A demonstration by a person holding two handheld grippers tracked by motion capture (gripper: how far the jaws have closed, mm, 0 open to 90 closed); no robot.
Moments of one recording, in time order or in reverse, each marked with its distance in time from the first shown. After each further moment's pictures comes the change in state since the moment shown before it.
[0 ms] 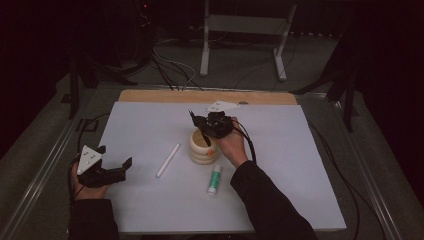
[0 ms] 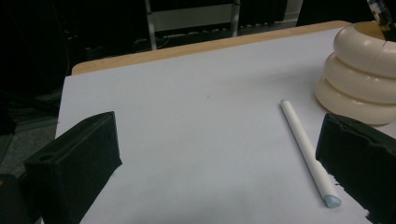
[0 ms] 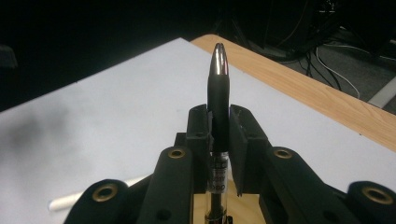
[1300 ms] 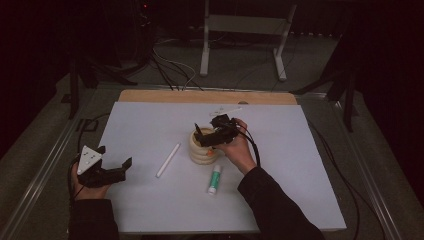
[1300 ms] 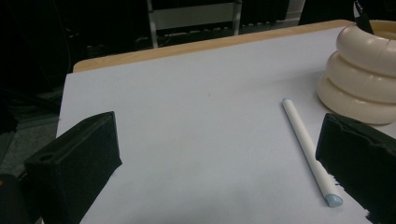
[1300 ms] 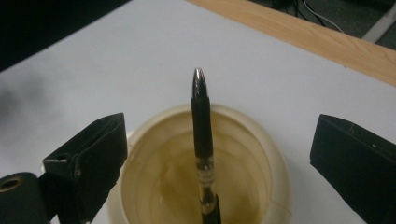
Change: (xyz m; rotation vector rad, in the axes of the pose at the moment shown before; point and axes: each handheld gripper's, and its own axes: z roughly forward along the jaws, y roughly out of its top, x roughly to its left) left arm 0.000 -0.001 0.001 0.008 0.006 -0.006; right arm -0.002 -0.015 -0.009 0.177 -0.074 0.094
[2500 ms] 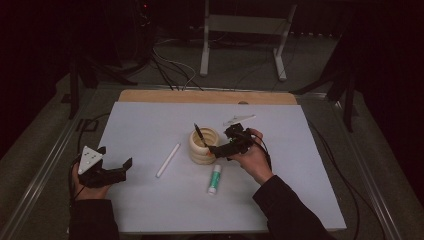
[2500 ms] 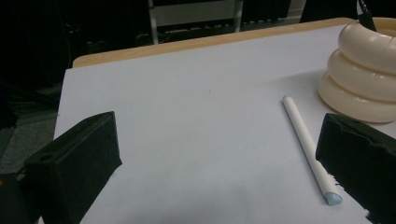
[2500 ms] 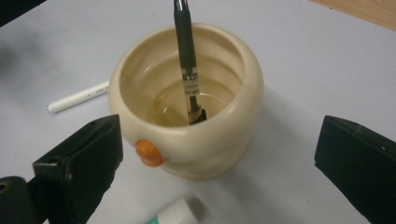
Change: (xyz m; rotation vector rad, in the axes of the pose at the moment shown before) left arm -0.001 -0.001 0.001 0.011 0.003 -0.010; right arm -0.007 -0.031 -0.038 0.106 -0.010 0.029
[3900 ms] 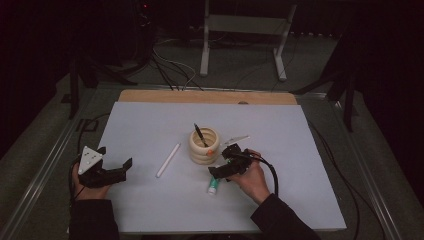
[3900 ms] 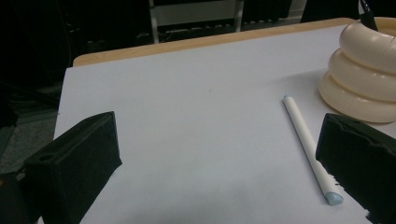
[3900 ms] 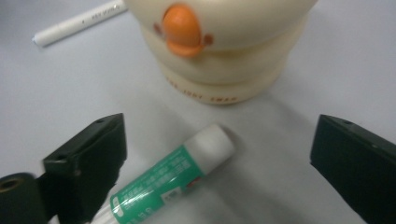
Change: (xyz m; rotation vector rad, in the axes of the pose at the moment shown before) left arm 0.001 -0.001 0.000 -0.001 0.003 -0.004; right arm 0.028 -0.048 0.014 0.136 -0.029 0.025
